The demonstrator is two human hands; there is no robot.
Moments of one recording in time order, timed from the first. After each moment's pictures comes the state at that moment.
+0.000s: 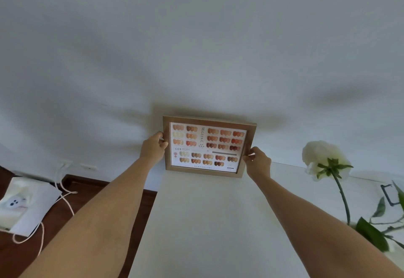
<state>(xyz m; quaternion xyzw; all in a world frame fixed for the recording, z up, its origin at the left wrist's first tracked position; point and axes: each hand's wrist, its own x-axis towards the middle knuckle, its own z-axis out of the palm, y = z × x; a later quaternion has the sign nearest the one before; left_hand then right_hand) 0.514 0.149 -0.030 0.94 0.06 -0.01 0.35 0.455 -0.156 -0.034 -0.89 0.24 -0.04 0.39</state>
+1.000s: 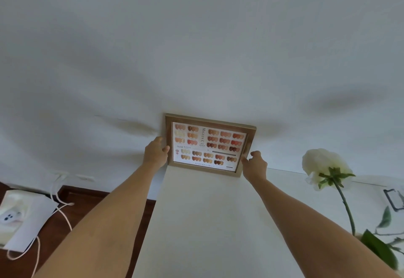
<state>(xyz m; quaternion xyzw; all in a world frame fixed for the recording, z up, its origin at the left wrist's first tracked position) 0.539 0.131 -0.030 0.93 0.08 -0.03 0.35 0.479 -0.153 -0.033 -0.85 0.30 -0.01 0.43</state>
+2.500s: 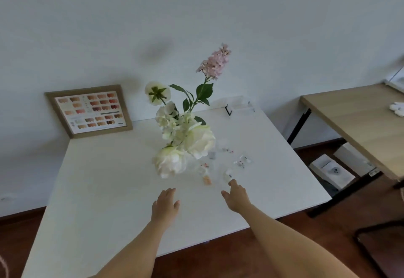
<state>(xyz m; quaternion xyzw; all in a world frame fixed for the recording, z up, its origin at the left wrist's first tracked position) 0.062 -0.139 -0.098 0.94 -0.17 -0.19 0.21 -0.026 -0.359 -0.064 -0.86 0.34 0.12 0.35</state>
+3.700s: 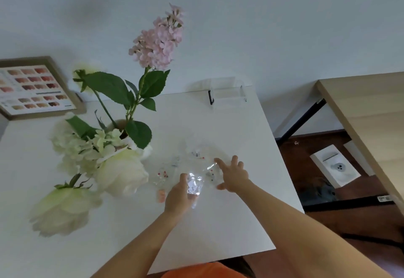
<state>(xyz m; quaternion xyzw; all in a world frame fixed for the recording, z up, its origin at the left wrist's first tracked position) 0.079 -0.385 -0.114 0.92 -0.10 -0.24 0.29 0.068 -0.576 -0.106 -0.94 0.17 0.26 0.11</state>
